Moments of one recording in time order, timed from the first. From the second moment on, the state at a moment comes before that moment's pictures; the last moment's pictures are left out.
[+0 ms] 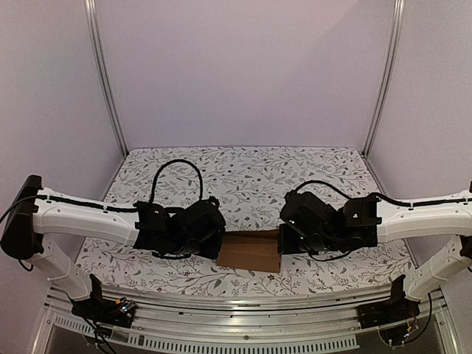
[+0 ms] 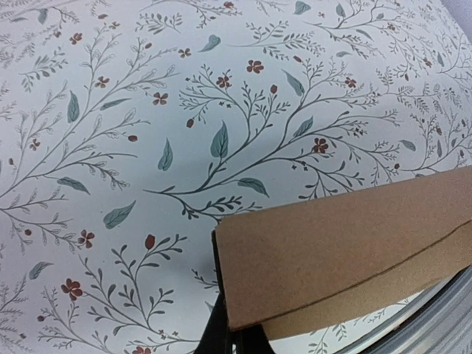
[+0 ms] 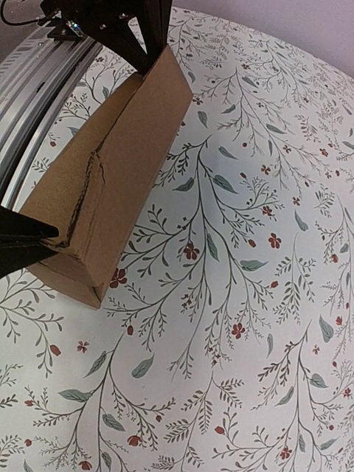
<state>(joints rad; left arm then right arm) -1.19 1.53 0.96 -0.45 -0.39 -0.79 1.22 1.41 0.99 -0.52 0.35 0.99</state>
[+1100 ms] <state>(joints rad) -1.20 1.55 0.97 -0.45 -0.41 -0.79 1.21 1.43 0.99 -0.45 0.33 1.05</state>
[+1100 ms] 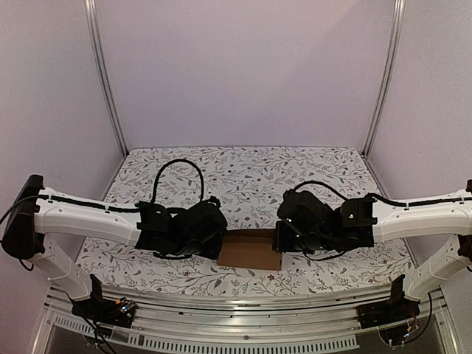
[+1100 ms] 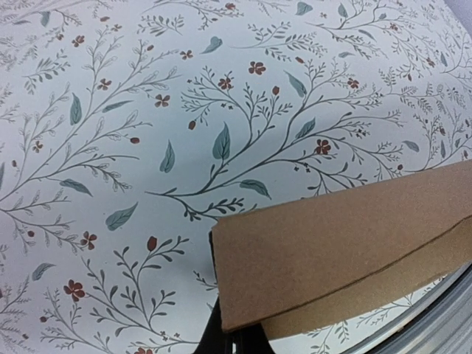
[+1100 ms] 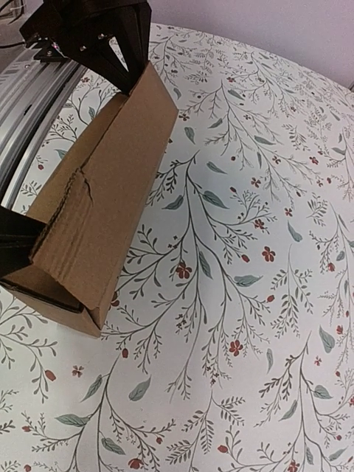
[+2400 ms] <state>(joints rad) -1.22 1.62 1.03 -0.38 -0.35 -0.77 1.22 1.10 0.68 -0.39 0.18 1.00</state>
